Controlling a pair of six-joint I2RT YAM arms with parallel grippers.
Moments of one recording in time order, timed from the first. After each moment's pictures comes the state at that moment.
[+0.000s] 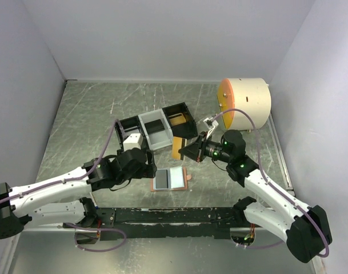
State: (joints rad) left arm -1.10 0.99 0.78 -0.59 -0.45 -0.89; right arm 0.52 0.93 0.52 0.23 -0.62 0.58
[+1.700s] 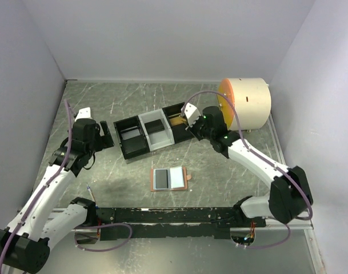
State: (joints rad) left arm -0.29 0.88 0.81 -0.60 -0.34 -0.42; right arm 0.53 1.31 0.88 -0.10 -0.12 -0.43
